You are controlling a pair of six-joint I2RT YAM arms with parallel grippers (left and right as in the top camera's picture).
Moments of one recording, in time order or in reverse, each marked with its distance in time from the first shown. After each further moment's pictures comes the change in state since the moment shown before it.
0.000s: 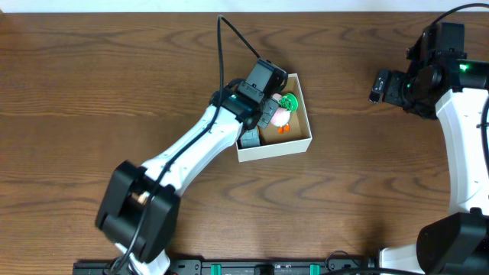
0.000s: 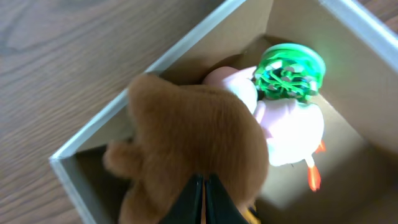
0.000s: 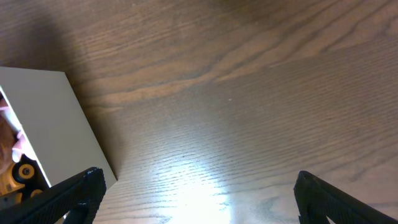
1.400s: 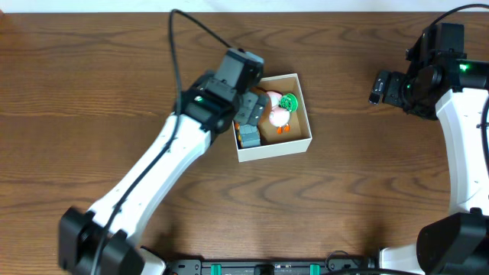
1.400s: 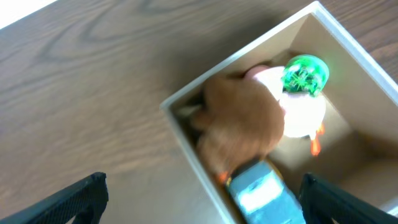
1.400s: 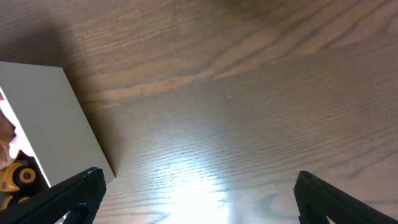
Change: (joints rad) left arm 0.076 -0.261 0.002 -0.193 -0.001 -0.040; right arm 0.000 0.000 0.000 -0.011 0.000 -0.010
